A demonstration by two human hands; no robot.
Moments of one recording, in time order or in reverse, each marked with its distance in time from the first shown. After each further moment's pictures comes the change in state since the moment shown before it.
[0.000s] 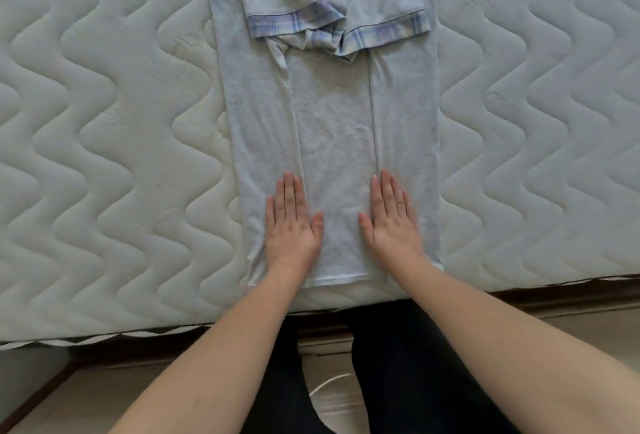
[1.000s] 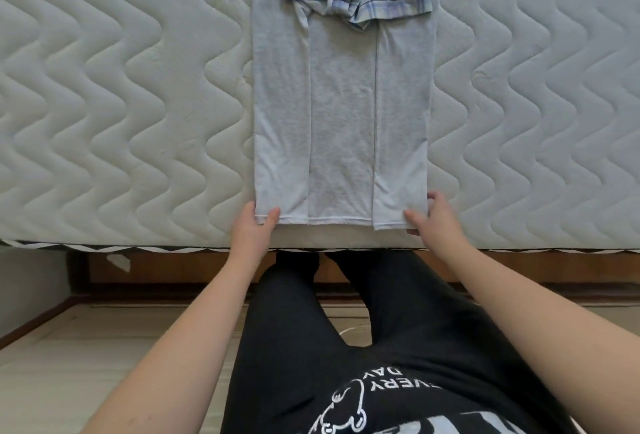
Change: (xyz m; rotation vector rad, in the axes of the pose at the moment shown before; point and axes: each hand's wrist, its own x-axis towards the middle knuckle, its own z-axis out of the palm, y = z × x) left_hand -0.118 -0.054 -0.041 -0.822 -0.111 -0.539; right_hand -0.091 0.055 -0.070 0.788 -0.176 0.534
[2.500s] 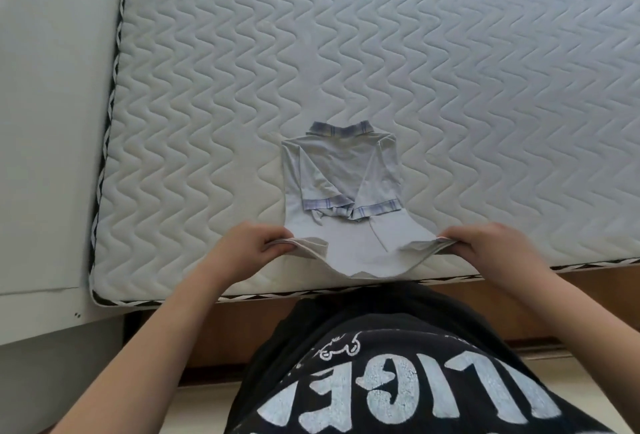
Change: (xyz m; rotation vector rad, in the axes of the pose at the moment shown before) left_hand -0.157 0.159 -0.193 0.549 -0.224 0.907; right_hand -0.229 -0.083 -0.139 -0.741 0.193 -0.727
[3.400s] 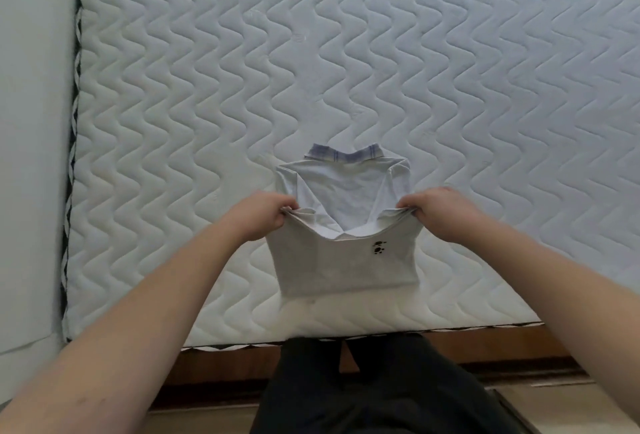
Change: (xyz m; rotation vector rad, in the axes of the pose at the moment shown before) left_hand 0.221 -0.087 -0.023 0.233 -0.322 -0.245; right_hand 0.253 0.011 0.017 -0.106 -0.281 -0.071
